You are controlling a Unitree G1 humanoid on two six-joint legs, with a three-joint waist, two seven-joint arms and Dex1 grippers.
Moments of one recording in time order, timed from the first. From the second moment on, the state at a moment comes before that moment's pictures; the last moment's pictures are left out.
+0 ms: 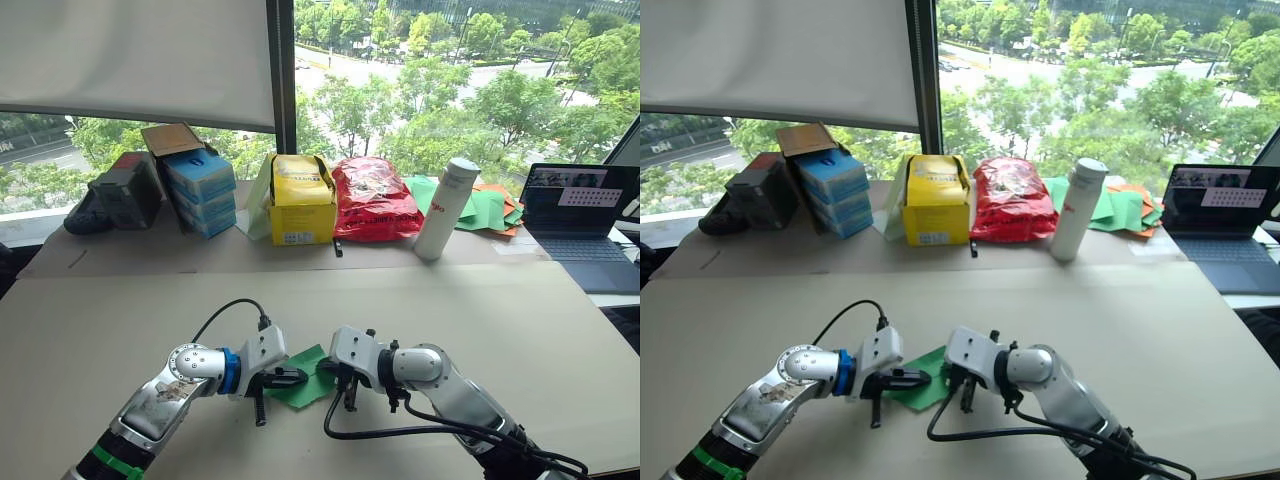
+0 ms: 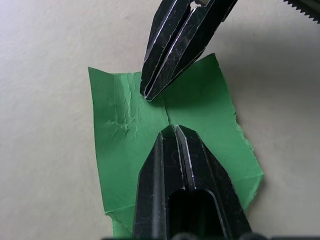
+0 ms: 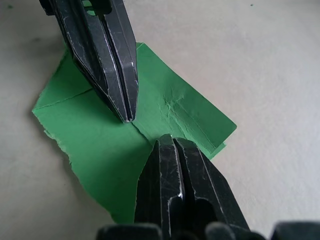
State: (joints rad) left arm -0.23 0.67 -0.30 -0.23 -0.22 0.43 -1.01; right arm -0.34 -0.46 0.51 -0.27 -0.07 0.51 0.80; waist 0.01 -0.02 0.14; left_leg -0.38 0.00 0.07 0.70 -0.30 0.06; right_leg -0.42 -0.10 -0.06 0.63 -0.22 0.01
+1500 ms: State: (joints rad) left arm 0.11 0.89 0.09 -0.34 -0.41 0.54 -1.04; right arm -0.39 -0.43 0.43 -0.33 0.02 0.63 0.80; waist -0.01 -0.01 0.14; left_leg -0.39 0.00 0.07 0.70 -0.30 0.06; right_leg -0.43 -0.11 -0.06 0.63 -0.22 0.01
